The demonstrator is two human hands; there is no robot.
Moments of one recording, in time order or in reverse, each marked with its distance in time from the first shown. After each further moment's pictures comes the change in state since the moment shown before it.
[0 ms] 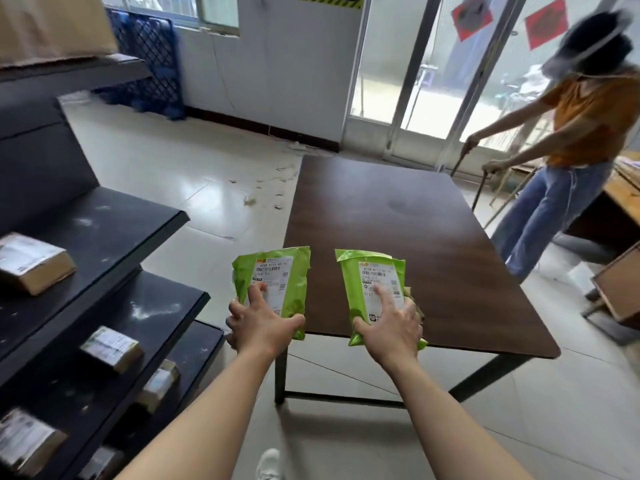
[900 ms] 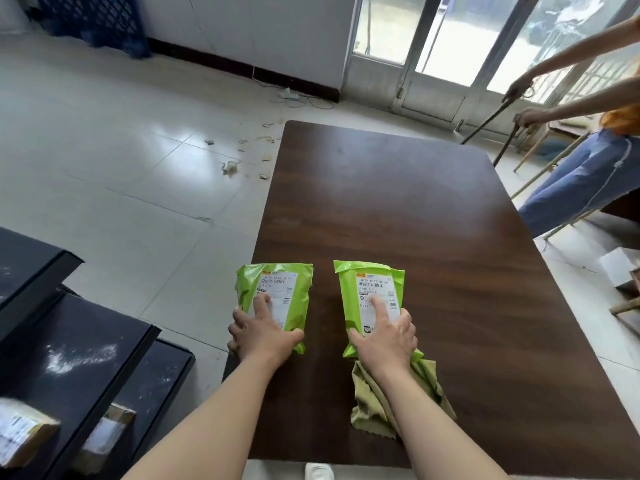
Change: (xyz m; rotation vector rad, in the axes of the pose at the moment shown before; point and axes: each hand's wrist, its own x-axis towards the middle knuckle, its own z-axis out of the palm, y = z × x) left_hand 0.256 0.091 0.173 0.232 -0.215 -0.103; right_hand 0.284 -0.004 0.118 -0.114 -0.199 0.160
